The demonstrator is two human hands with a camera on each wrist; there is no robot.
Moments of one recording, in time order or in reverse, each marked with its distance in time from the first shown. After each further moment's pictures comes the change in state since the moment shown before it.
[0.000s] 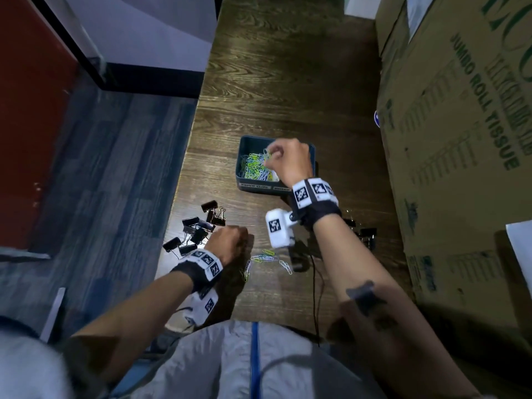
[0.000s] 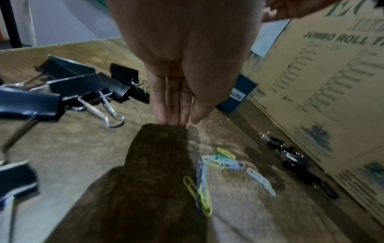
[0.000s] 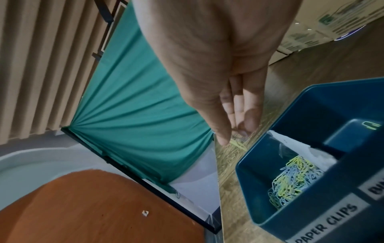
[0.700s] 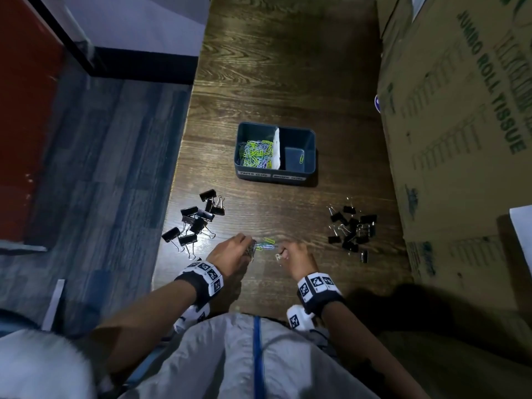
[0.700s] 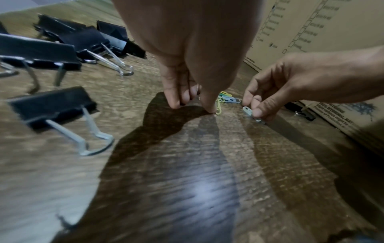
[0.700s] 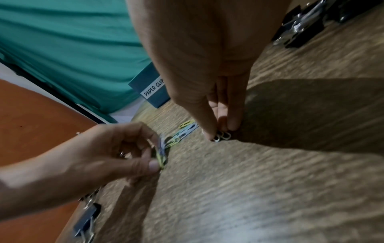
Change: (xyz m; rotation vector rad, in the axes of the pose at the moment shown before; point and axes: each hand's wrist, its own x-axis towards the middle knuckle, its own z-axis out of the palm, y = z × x) left_hand -0.025 -0.009 0.049 0.065 -0.109 0.135; right_hand -0.156 0.171 0.101 -0.271 -0.384 0.176
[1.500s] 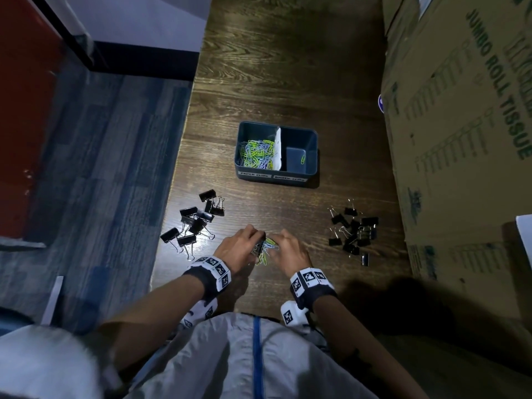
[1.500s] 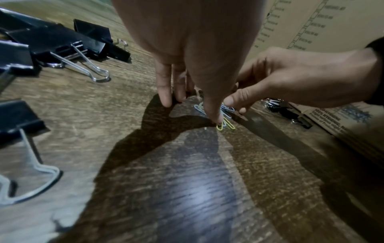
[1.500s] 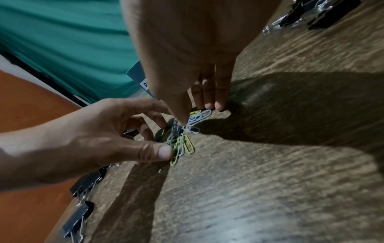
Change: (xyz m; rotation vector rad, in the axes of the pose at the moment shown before) left_hand 0.023 0.006 0.005 0.108 0.006 0.025; right_hand 0.005 -0.023 -0.012 -0.057 0.022 -0.127
